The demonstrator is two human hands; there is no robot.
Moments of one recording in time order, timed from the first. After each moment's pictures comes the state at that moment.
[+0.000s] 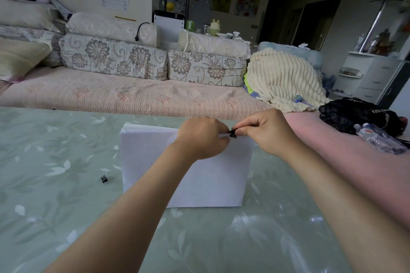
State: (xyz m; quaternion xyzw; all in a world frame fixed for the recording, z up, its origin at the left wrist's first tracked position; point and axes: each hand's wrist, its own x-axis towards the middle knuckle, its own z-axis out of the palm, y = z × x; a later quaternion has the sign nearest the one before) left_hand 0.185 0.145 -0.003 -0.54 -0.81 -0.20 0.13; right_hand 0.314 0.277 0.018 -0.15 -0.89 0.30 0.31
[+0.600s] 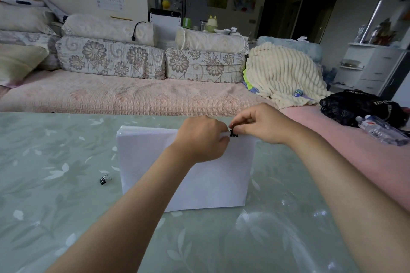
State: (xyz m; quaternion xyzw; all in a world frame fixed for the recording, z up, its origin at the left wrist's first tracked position) left_hand 0.193 0.147 -0.010 -0.57 -0.77 -0.17 0.23; right_hand 0.311 0.291 0.034 -0.14 -0.94 0.29 0.14
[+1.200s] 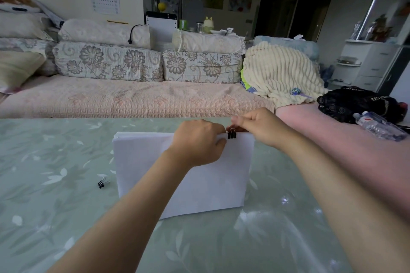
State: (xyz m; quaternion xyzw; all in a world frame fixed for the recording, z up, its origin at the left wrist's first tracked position) left_hand 0.196 0.150 -0.017 -0.57 -0.76 -0.18 0.25; right_hand 0.318 0.298 0.016 -0.19 -0.90 0.35 0.20
